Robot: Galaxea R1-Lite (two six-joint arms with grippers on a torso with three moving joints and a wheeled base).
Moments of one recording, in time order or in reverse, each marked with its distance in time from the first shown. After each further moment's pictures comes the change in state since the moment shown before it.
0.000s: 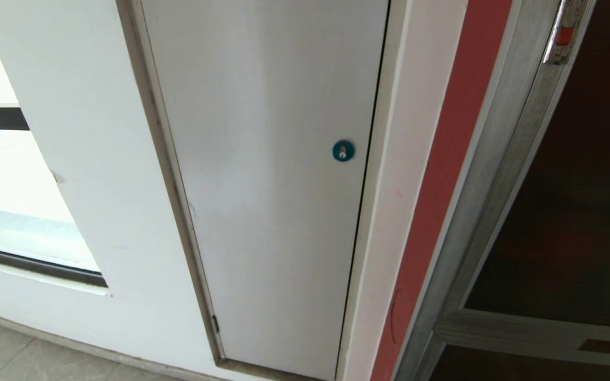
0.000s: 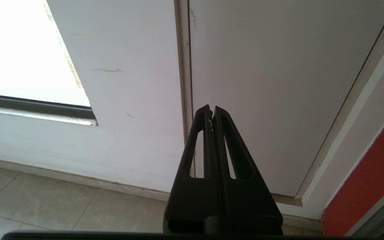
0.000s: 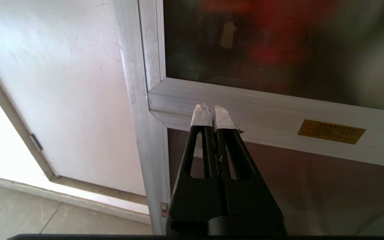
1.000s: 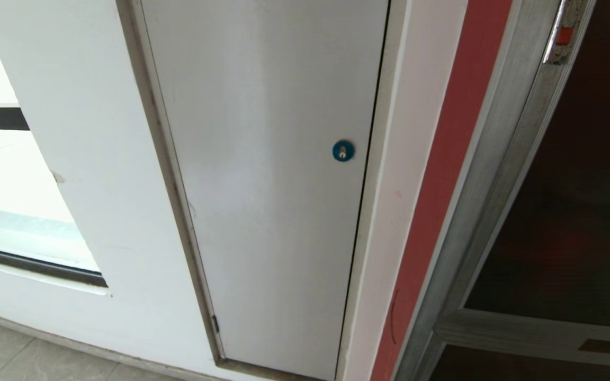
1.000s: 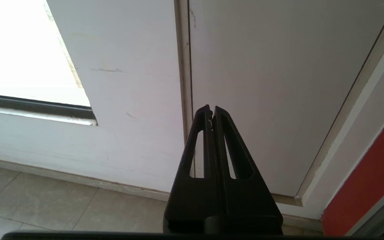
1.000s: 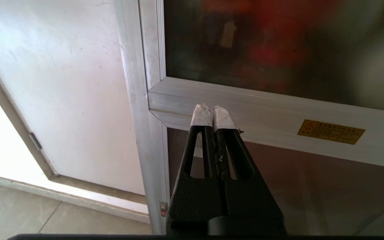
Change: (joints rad) left arm 0.000 0.000 0.000 0.000 0.000 0.000; right arm 0.000 0.000 -0.004 0.003 0.001 -0.006
